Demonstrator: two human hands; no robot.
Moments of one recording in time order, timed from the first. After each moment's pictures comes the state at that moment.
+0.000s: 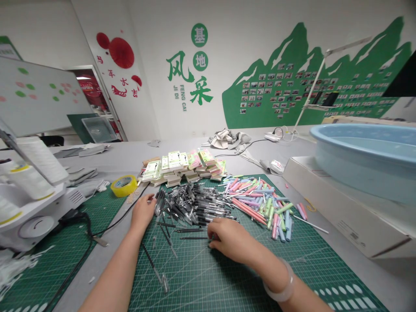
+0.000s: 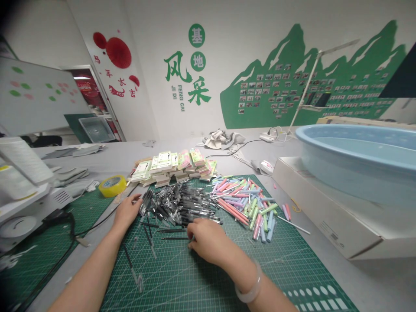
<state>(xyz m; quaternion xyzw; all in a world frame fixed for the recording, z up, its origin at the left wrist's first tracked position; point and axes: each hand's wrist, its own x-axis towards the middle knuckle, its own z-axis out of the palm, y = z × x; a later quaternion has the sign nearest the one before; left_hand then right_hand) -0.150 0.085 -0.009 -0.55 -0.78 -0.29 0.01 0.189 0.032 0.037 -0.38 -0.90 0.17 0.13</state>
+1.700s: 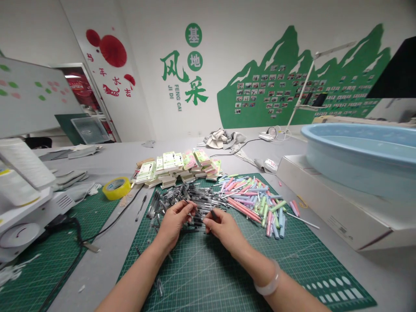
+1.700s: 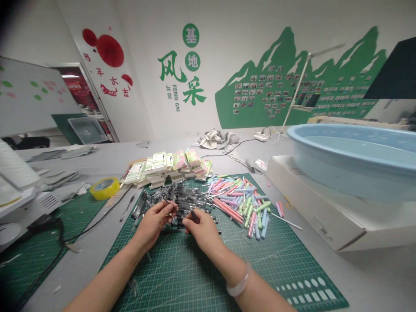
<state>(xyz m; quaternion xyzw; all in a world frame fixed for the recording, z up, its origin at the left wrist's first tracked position) 0.001 0.042 0.030 -0.46 -0.45 -0.56 -0.52 0.171 0.041 0.014 -0.42 -0.61 0.52 0.42</state>
